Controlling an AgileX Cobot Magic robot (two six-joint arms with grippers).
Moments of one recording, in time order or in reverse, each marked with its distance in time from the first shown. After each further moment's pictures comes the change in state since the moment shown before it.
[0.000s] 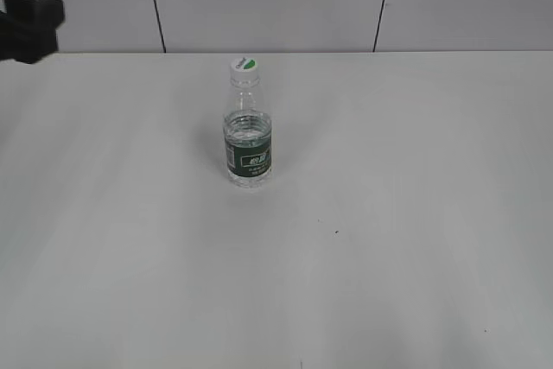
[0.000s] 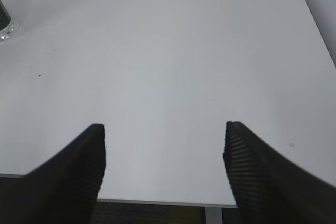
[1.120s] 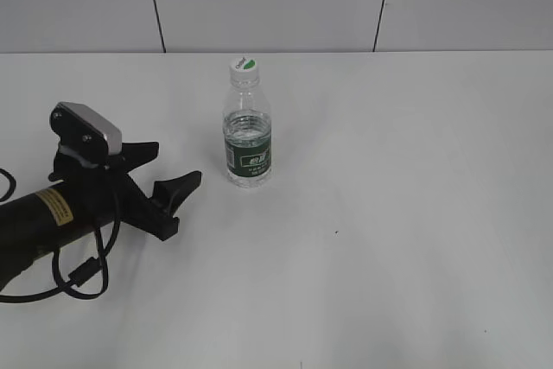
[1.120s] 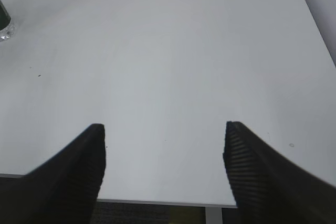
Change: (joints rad) left arm -0.114 0.771 0.128 0.379 -0.831 -0.062; right arm 0.000 0.000 0.000 0.000 0.000 0.000
